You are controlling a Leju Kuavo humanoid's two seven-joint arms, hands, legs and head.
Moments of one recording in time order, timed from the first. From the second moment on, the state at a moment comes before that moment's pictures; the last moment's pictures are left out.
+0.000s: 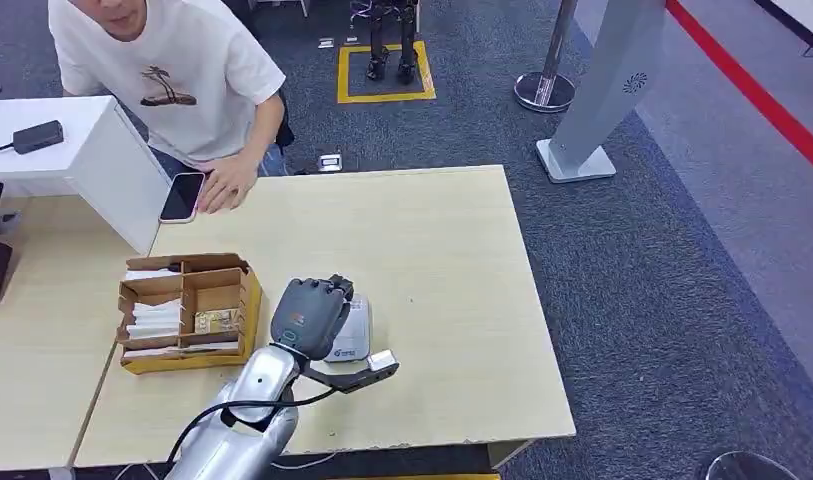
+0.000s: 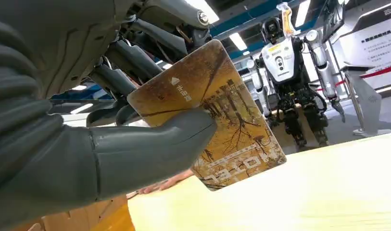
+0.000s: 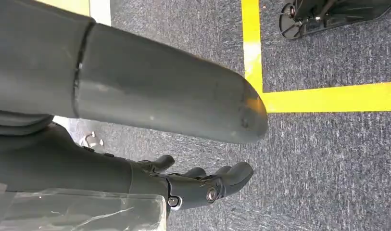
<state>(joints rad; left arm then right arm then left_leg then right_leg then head) -0.34 -0.14 -0.48 -1.12 -1.57 0.24 0.06 -0.10 0.15 -1.16 -0.26 1.31 -0.07 0.12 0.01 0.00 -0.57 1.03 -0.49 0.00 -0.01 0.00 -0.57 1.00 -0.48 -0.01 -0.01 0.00</state>
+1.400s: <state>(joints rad) -0.40 -0.16 -0.77 -0.75 -1.57 0.33 0.22 -0.10 0.15 -1.16 -0.26 1.31 -0.06 0.10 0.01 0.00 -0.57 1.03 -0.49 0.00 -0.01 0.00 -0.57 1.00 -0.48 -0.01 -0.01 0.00</state>
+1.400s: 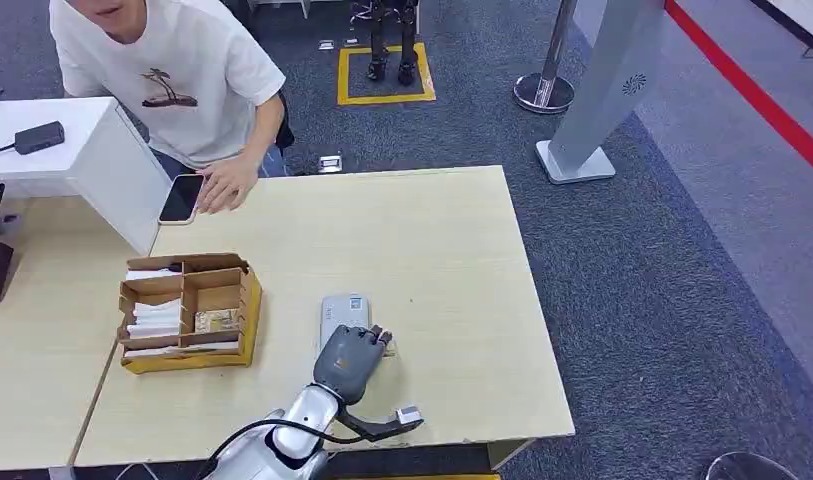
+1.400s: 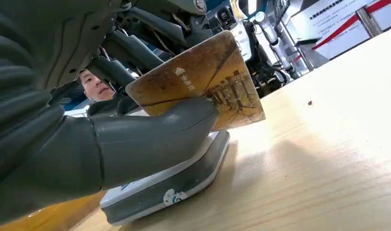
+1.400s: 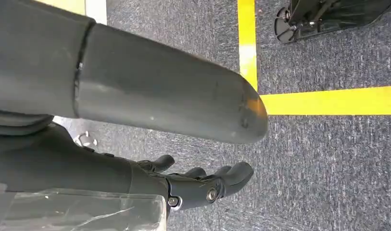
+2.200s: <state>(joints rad) -0.40 -0.16 -0.77 -0.75 -1.57 0.33 0.22 -0.10 0.15 -1.16 -0.26 1.31 -0.06 0.10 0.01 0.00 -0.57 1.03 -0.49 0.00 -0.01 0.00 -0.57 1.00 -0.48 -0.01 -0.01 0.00</state>
